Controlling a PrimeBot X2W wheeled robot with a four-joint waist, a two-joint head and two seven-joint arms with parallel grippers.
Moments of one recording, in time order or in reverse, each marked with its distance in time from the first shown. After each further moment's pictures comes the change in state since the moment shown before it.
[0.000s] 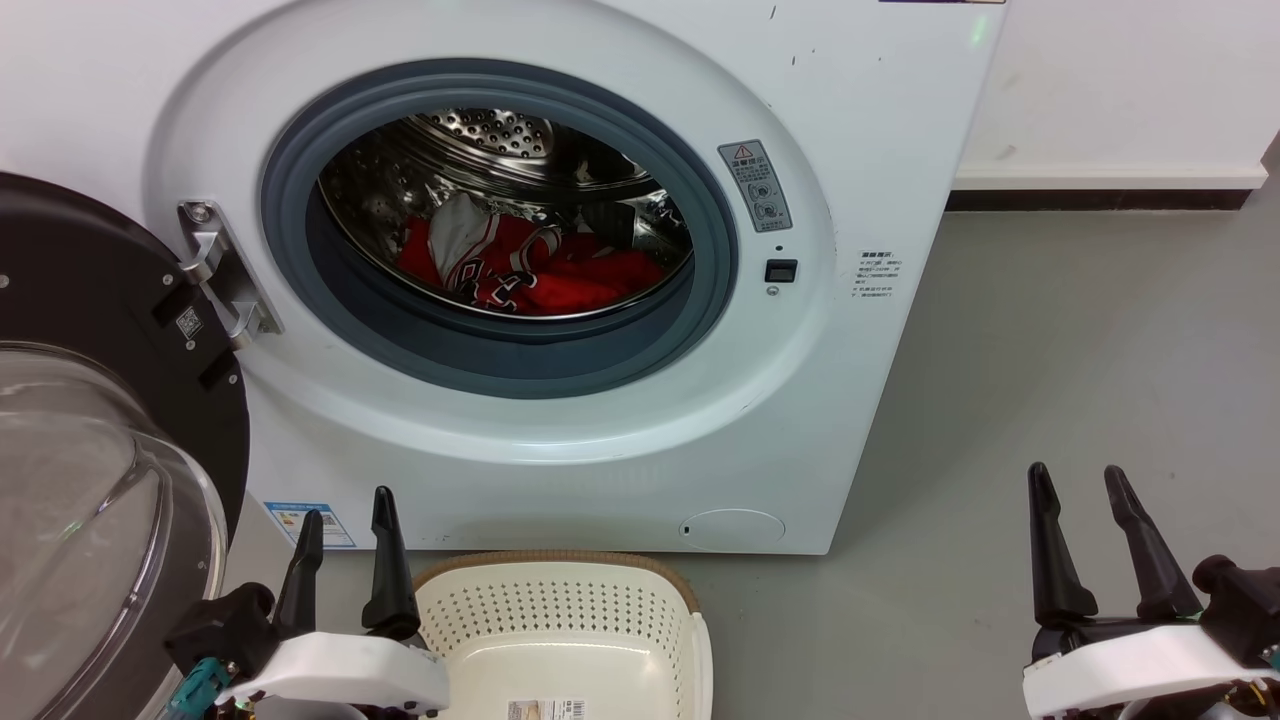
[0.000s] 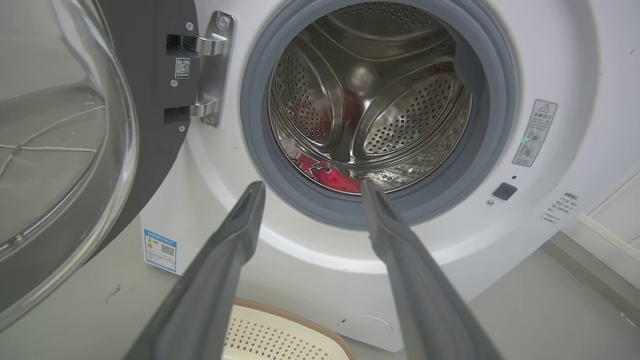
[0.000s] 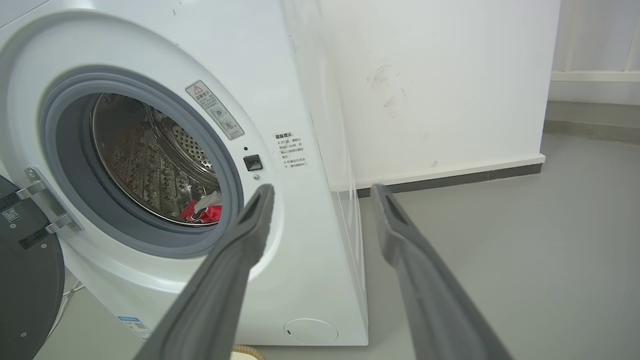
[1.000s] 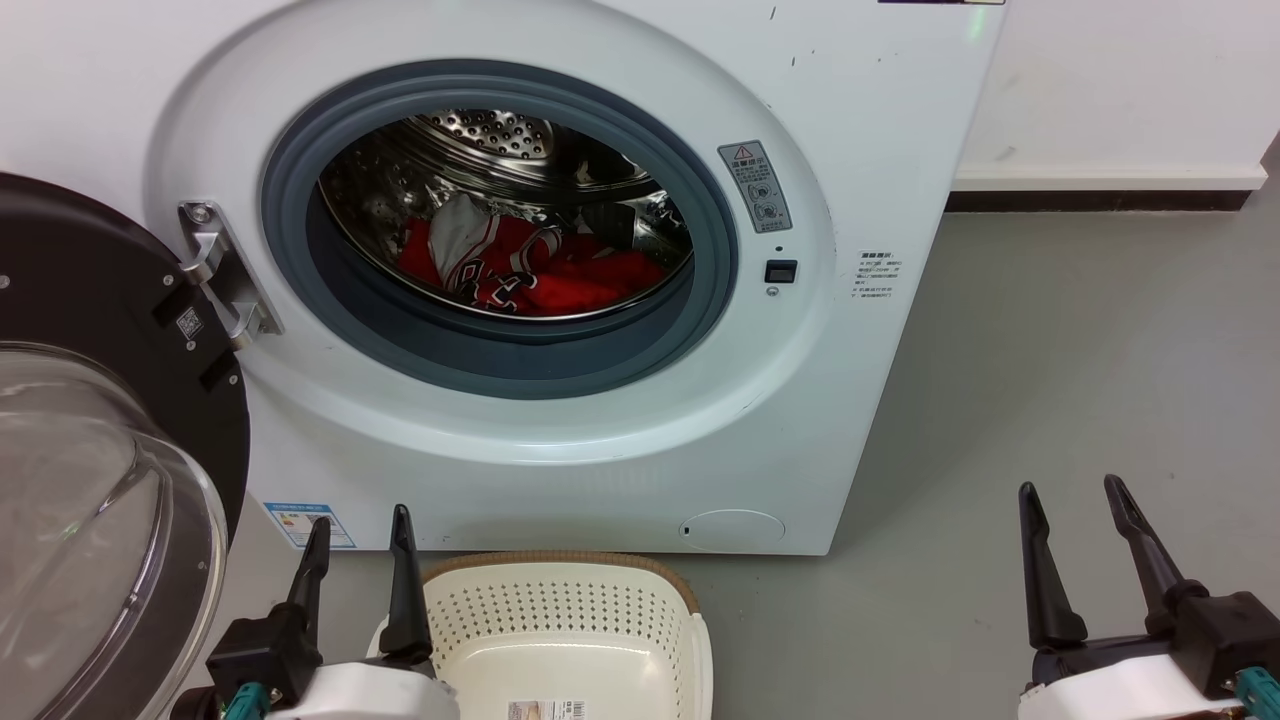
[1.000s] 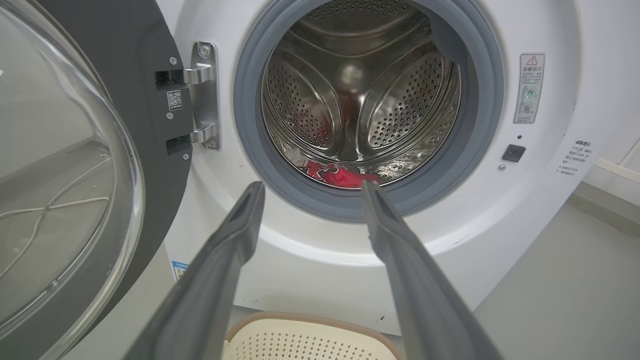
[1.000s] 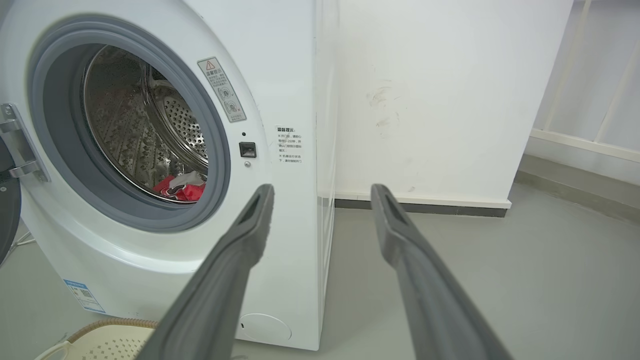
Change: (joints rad) left arm 0.033 0.001 -0.005 0.012 0.207 -0.032 -0.063; right arm 0.039 0.000 -0.001 -0.022 -0.221 0.000 -0.064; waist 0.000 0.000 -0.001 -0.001
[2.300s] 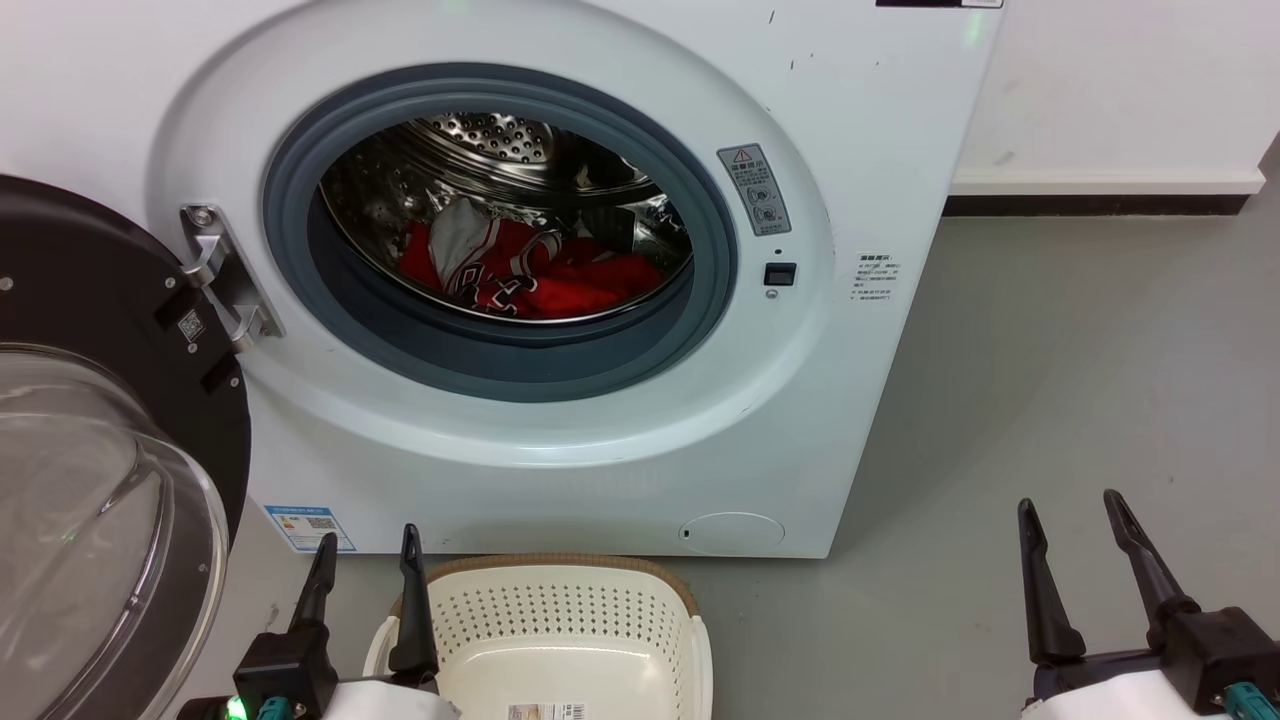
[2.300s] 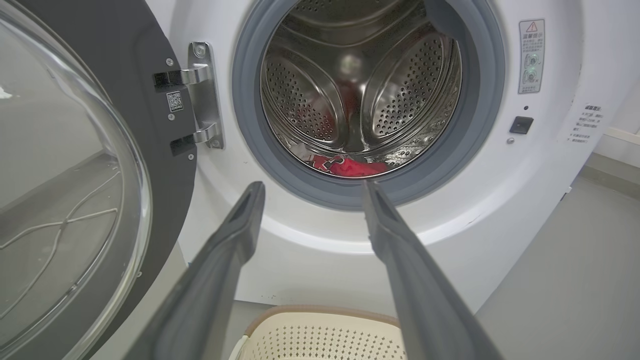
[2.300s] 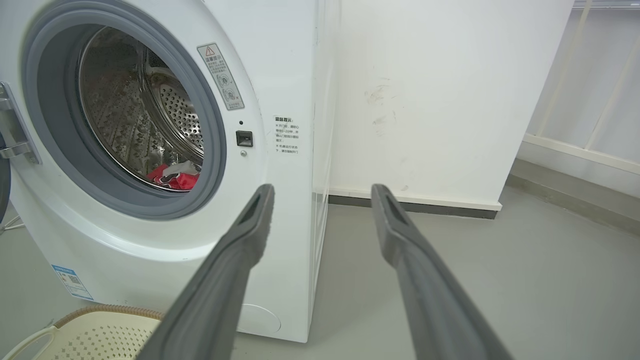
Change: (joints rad) left arm 0.012 0.001 -0.003 0.039 0.094 0.014 -0.030; right arm 0.016 0.000 -0.008 0.019 -0.054 0.000 -0.029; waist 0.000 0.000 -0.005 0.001
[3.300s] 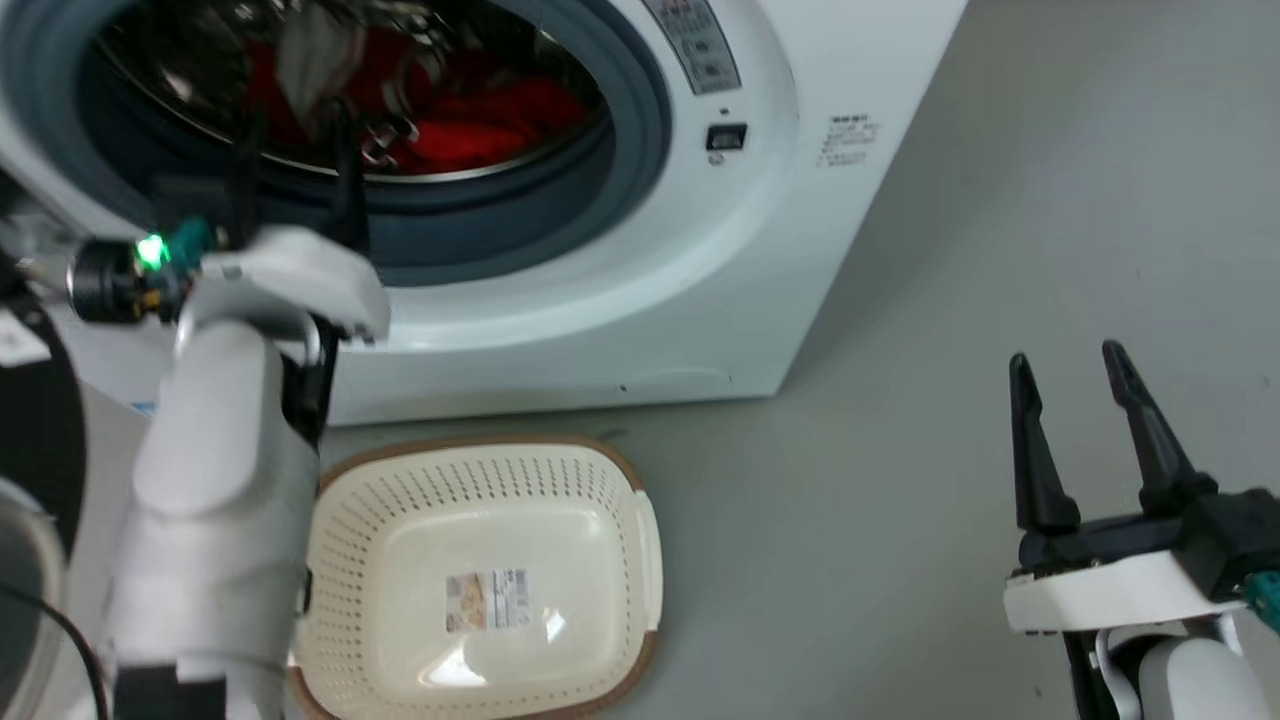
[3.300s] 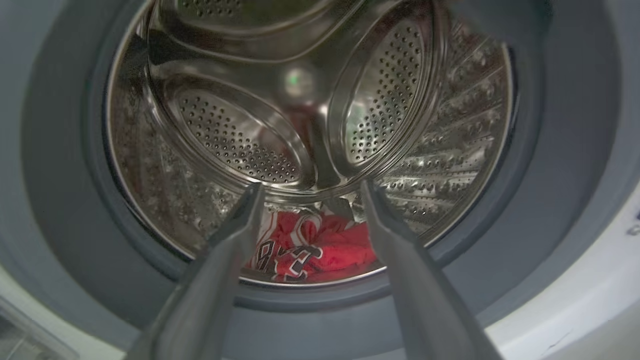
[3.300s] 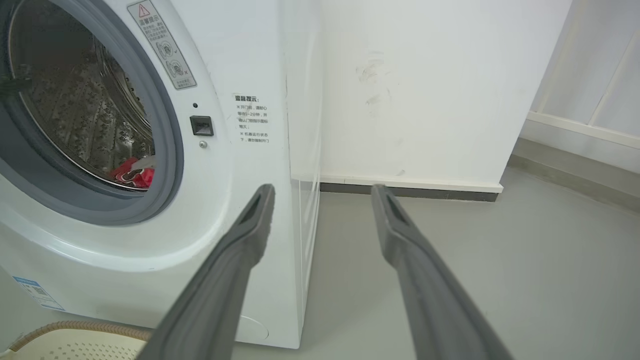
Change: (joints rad) left arm -0.849 0.125 0.029 0.592 0.071 -0.141 0.000; right arm -0.187 -0.001 0.043 -0.037 0.032 0.000 -0.001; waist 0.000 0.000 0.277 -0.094
